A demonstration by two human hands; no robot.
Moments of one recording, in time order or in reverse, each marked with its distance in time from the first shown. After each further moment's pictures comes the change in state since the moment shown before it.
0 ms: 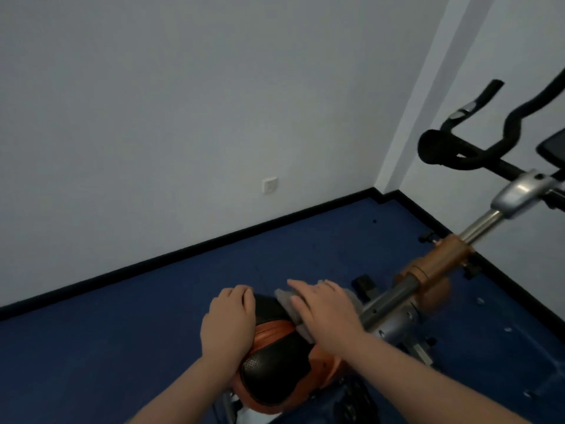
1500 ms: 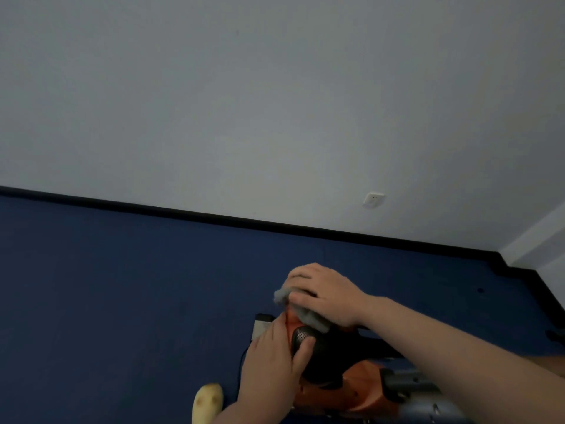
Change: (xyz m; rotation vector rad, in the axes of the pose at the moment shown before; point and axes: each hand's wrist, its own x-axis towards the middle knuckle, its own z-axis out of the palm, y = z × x) left_hand -0.112 -0.001 0.027 -0.220 0.160 -0.290; right_hand 0.074 -0.061 0.022 -0.013 -0.518 -0.854
